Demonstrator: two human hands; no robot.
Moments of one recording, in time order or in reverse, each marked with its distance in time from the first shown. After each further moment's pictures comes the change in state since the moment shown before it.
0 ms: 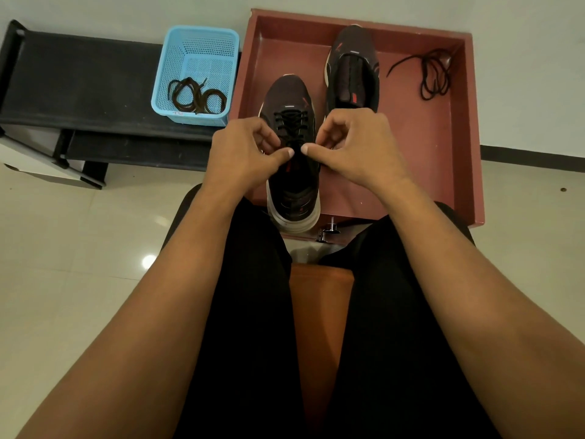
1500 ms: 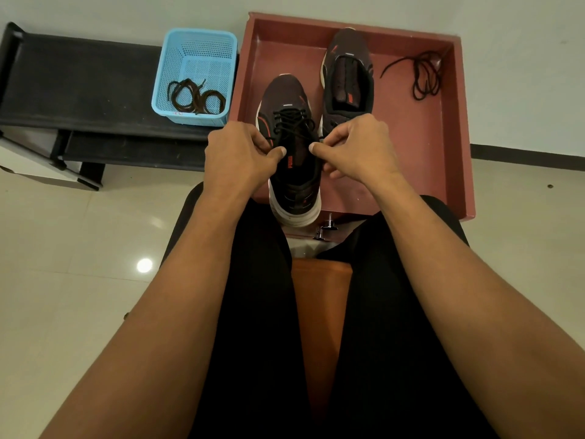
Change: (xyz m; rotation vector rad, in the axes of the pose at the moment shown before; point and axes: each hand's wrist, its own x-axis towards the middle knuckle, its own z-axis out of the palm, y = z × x) left_hand -0.012 0.004 -0.003 0.073 0.101 -0.068; right_hand -0.005 -0.008 0.002 0.085 -0.021 0.293
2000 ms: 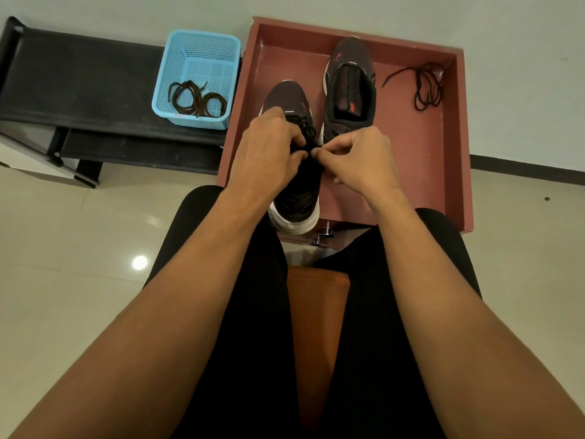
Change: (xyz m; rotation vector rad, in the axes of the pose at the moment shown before) left_hand 0.018 0.019 0.026 0.230 0.047 0.415; right_hand 0.006 0.010 0.004 0.038 0.054 -0.020
